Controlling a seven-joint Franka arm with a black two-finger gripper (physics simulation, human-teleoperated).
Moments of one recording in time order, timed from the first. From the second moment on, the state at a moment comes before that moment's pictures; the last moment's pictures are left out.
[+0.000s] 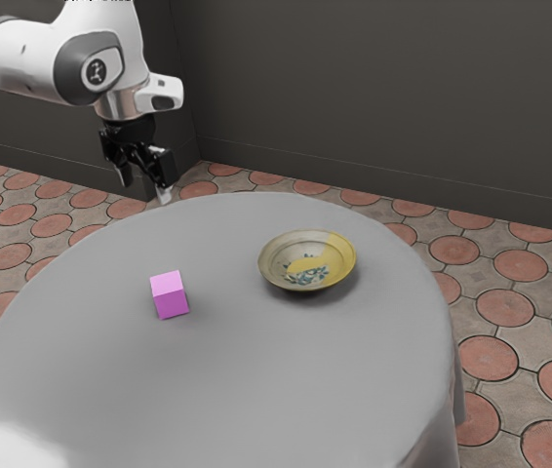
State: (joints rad) arm -0.12 0.04 0.16 -1.73 0.06 1.79 0.19
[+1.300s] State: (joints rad) arm -0.18 0.45 0.37 -1.78 -0.19 2.15 -0.48
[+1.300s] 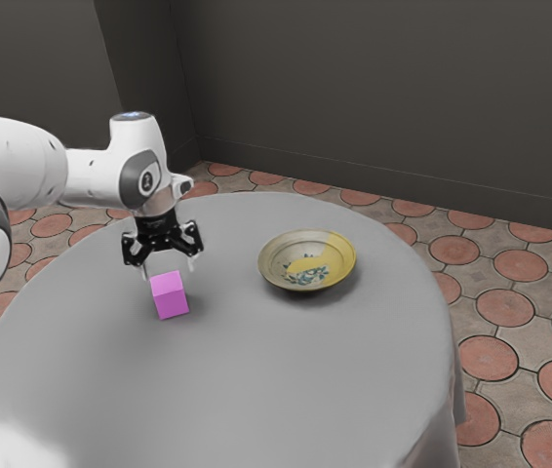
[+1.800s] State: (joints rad) arm -0.09 0.49 0.28 -1.84 -0.16 2.26 -0.65
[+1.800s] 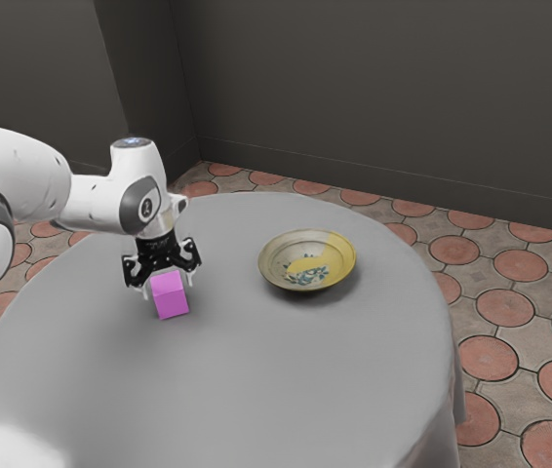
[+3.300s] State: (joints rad) arm -0.34 0.65 0.20 -1.42 -0.16 2.31 -0.78
